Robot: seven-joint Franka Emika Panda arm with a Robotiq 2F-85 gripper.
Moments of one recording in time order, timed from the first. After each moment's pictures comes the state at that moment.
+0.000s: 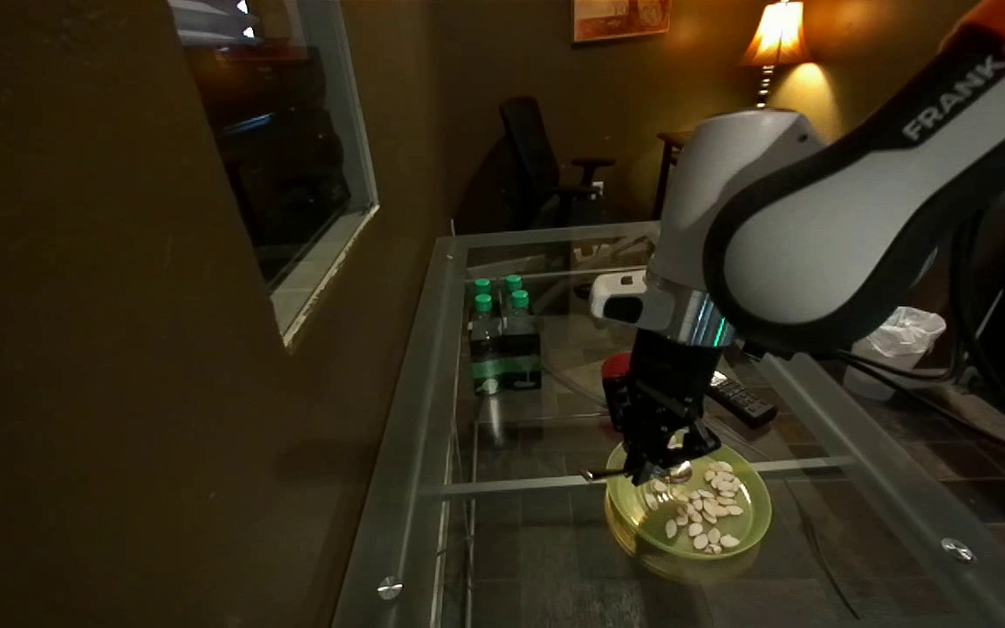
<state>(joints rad) 0.12 0.21 0.24 -2.35 0.25 2.65 -1.38</state>
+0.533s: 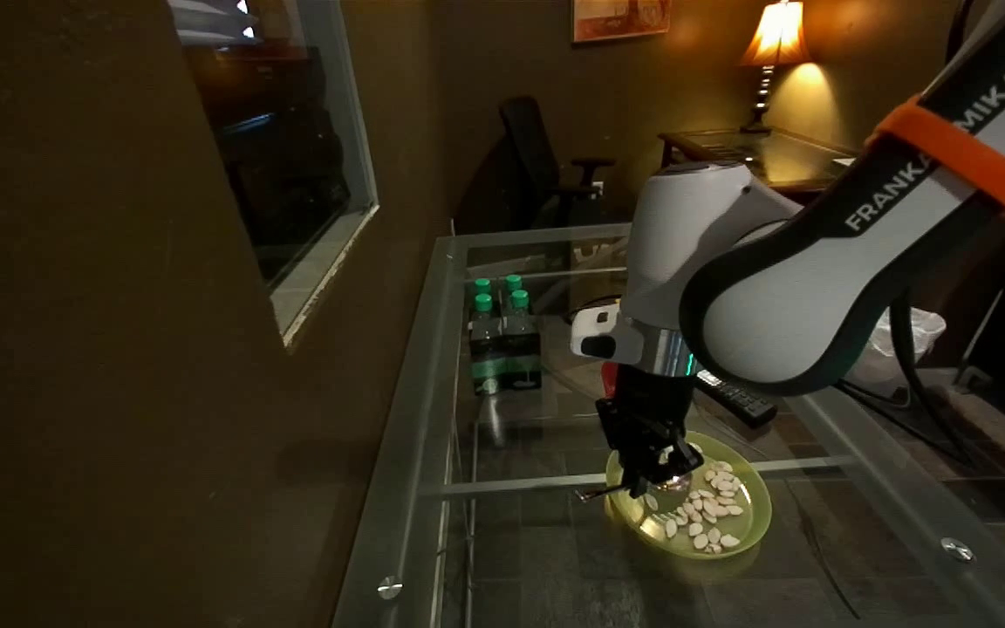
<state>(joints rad) 0.12 0.35 0.22 -2.27 0.03 2.63 -1.20</state>
